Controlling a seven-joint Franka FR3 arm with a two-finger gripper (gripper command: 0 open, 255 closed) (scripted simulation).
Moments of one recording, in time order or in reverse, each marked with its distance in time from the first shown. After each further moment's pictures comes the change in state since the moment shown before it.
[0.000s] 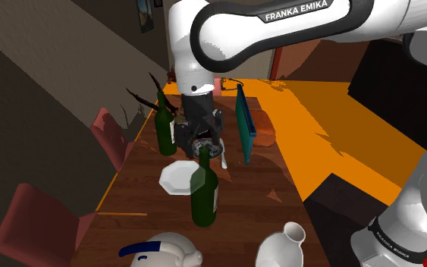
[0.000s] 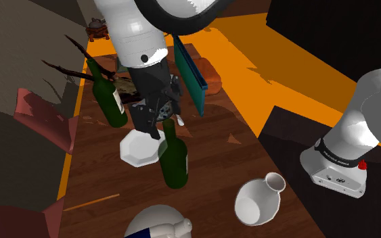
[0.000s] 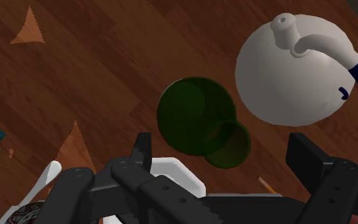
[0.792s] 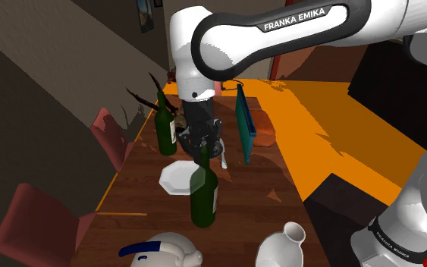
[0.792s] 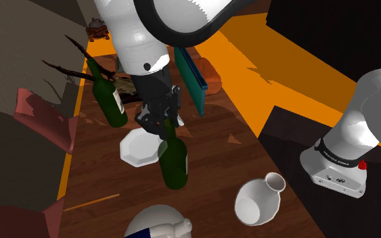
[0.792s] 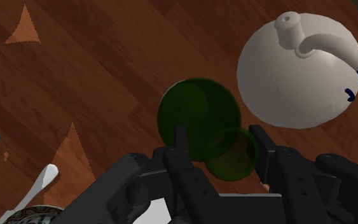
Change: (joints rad) arm 0.000 -0.001 0.000 -0.037 0.001 0.037 -0.003
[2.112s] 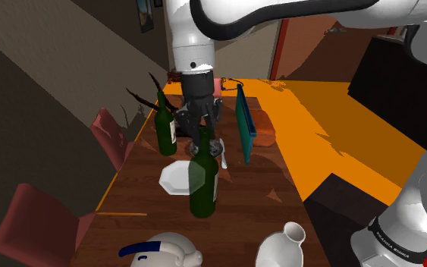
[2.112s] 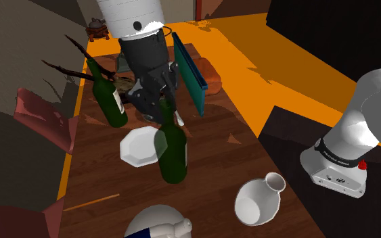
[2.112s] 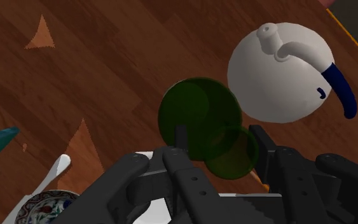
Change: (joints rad) arm 0.004 -0.005 0.004 0.155 0.001 -0.159 0.021
